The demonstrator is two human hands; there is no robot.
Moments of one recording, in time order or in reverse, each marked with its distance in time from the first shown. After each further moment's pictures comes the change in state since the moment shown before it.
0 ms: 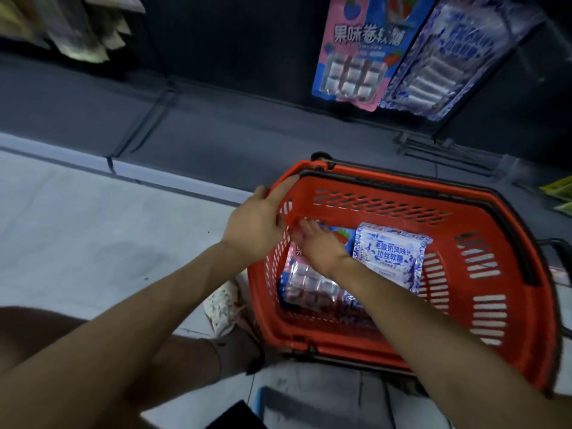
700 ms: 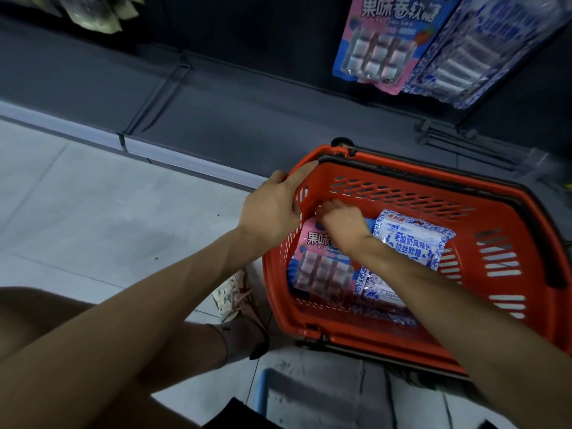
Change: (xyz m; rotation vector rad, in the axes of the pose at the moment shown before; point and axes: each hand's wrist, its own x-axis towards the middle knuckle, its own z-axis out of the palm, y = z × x) left_hand 0.003 -0.003 0.011 -0.003 0.074 0.003; right_hand 0.001 0.022 -0.020 -0.109 0.097 0.122
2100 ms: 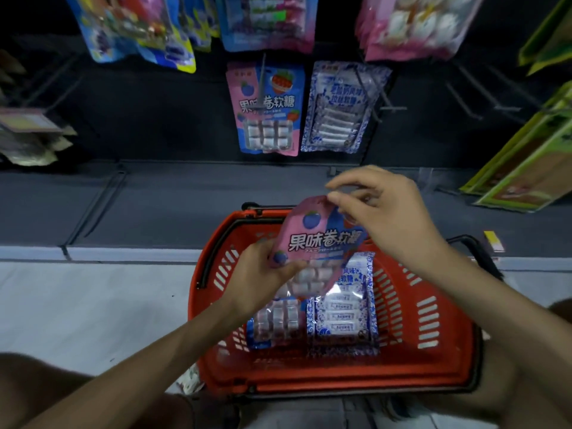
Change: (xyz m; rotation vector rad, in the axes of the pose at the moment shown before) left_hand -0.011 0.146 -0.014 -0.559 -0.169 0.016; right_hand -0.175 0.138 -0.176 1.089 0.728 0.271
